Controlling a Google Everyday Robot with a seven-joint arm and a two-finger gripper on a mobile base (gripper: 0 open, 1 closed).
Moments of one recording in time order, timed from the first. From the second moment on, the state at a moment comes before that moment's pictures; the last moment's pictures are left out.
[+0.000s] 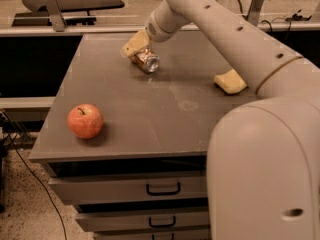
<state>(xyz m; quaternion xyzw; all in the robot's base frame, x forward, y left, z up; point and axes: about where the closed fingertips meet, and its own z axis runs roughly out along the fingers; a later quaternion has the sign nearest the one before) 0.805 0.028 0.894 -0.35 0.86 0.12 0.36</state>
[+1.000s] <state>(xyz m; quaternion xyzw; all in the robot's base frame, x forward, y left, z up) 0.831 0.049 0.853 -0.38 0.87 0.05 0.30</state>
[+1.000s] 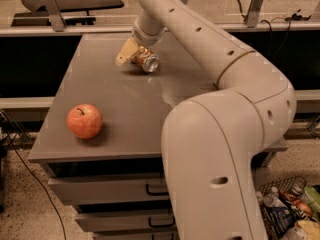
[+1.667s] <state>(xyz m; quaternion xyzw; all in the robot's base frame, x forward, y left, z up) 0.833 0.039 0.837 -0.38 0.89 -0.01 0.24</state>
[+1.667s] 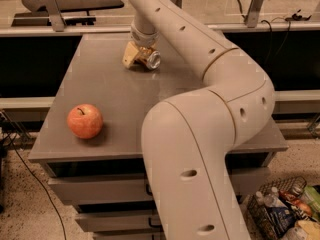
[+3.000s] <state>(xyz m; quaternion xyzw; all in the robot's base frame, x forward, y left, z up) 0.779 0.012 0.949 -0.43 0.82 0.07 0.37</state>
